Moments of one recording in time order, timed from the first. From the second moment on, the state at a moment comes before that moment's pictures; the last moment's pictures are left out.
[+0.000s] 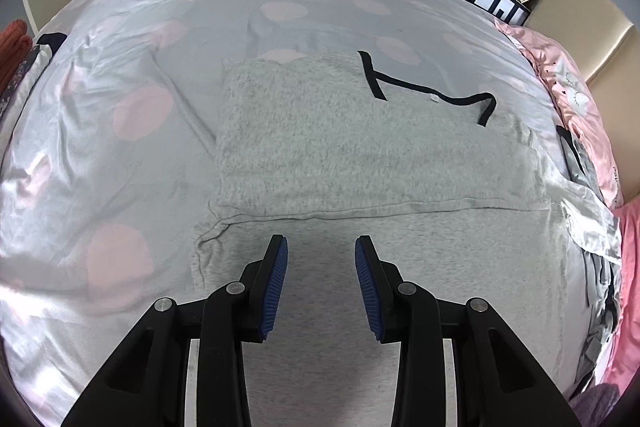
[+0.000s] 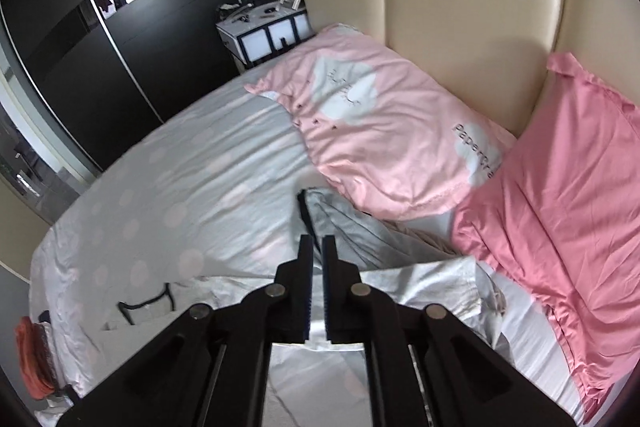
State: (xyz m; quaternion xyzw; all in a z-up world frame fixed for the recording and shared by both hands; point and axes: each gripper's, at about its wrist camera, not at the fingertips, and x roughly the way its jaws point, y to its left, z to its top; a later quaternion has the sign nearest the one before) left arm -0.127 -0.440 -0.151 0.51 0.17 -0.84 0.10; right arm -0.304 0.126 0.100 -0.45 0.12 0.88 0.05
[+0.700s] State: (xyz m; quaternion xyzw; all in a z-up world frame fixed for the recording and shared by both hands) left arm -0.151 -0.418 -0.154 0.49 0.13 -0.85 0.12; right arm -0.244 0.349 -0.140 -0.54 0.39 0.73 0.15
